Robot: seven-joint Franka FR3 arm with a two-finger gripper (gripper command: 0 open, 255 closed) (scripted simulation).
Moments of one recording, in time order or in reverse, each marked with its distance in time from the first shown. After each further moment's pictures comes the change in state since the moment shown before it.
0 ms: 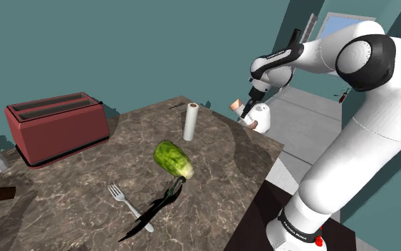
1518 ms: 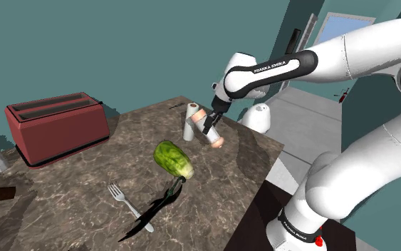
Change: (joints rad) arm 0.207 -0.289 0.405 -0.334 -0.056 0.160 0.632
